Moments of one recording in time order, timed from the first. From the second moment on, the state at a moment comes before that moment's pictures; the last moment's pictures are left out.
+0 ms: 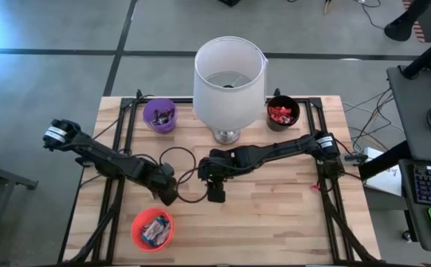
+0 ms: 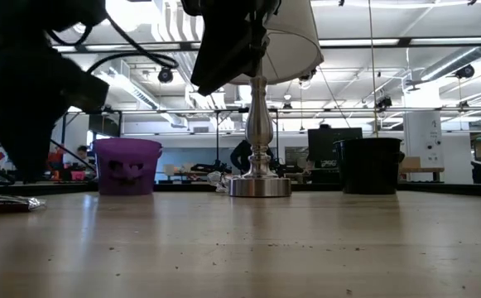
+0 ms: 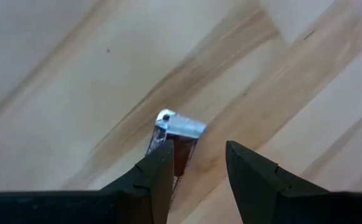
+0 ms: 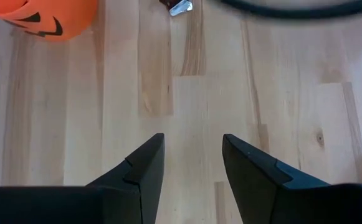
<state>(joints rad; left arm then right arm) -0.35 1.34 0.71 -0.70 -0.04 -1.18 0.15 2.04 1.83 -0.79 0.02 0.17</state>
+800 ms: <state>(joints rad) -0.35 1.50 0.71 -0.71 0.02 -1.04 0.16 2.04 1.83 -0.79 0.02 0.19</state>
